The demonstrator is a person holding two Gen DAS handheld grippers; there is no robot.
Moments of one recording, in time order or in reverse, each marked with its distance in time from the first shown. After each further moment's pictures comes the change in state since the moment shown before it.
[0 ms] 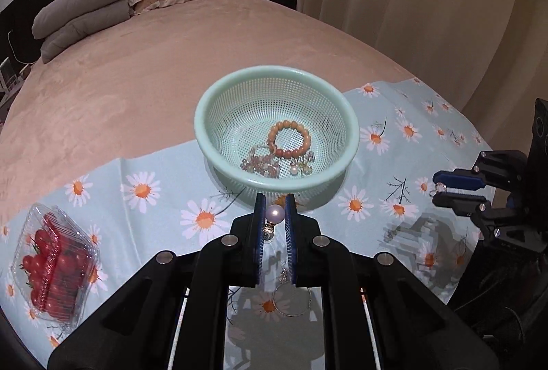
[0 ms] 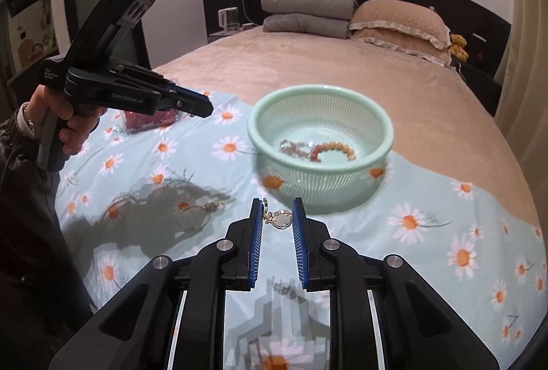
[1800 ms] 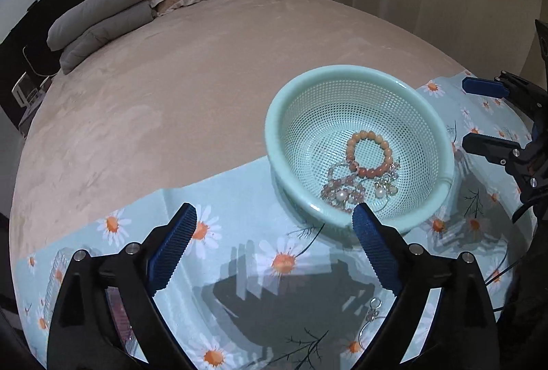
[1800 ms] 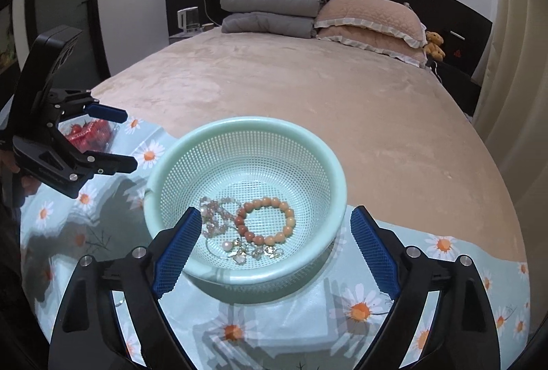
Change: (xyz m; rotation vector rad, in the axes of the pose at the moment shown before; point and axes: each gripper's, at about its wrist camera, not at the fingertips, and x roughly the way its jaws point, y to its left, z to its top) left arm 0.050 0.057 0.024 0.031 0.044 0.162; right arm 0.090 -0.060 0.062 0.051 0.035 -0.118
